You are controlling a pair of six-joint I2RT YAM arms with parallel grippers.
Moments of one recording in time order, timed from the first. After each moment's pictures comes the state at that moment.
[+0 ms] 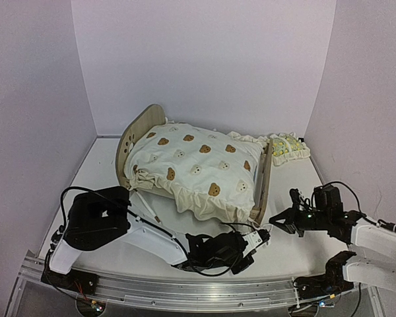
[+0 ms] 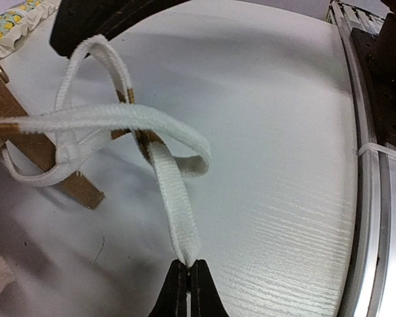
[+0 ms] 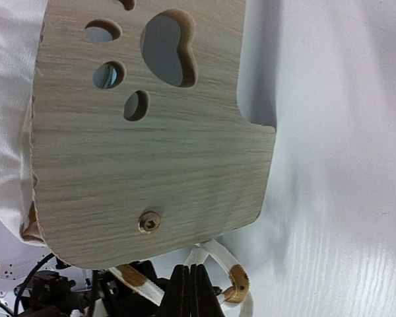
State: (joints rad) left arm -1.45 2.25 1.33 0.36 -0.21 -0.08; right arm 0.38 0.85 0.29 -0.13 -0.52 0.88
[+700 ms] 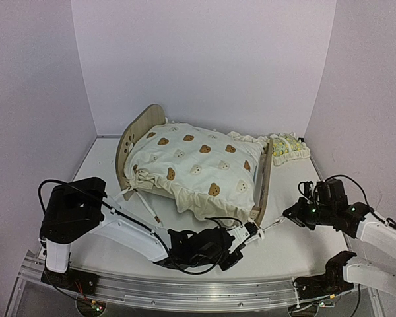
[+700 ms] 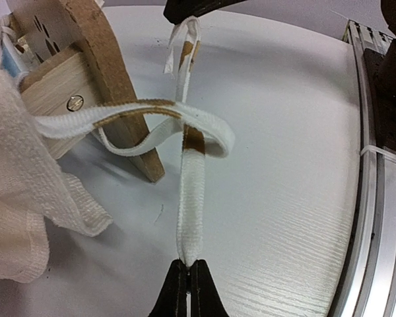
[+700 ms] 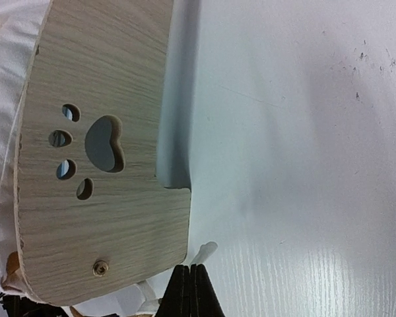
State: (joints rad) left arm -1.45 2.07 1.16 0.37 -0.30 -0.10; right arm 0.38 0.81 0.41 -0.38 -0.17 0.80
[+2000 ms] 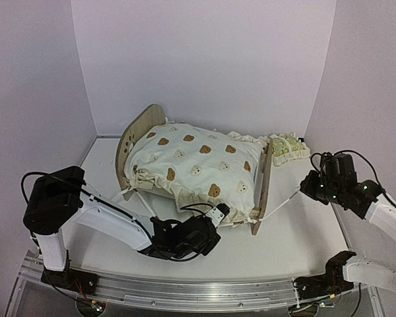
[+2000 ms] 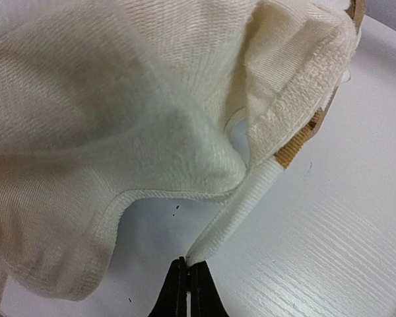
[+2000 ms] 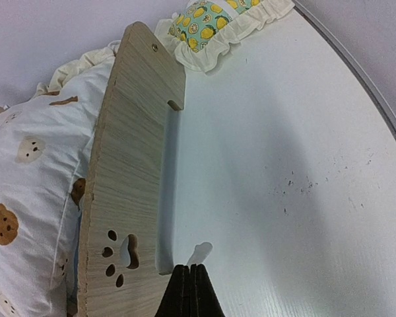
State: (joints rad) left arm -1.38 1.93 1.04 0.20 -0.53 -0.24; right arm 0.38 0.85 0.69 -0.52 0.19 0.71
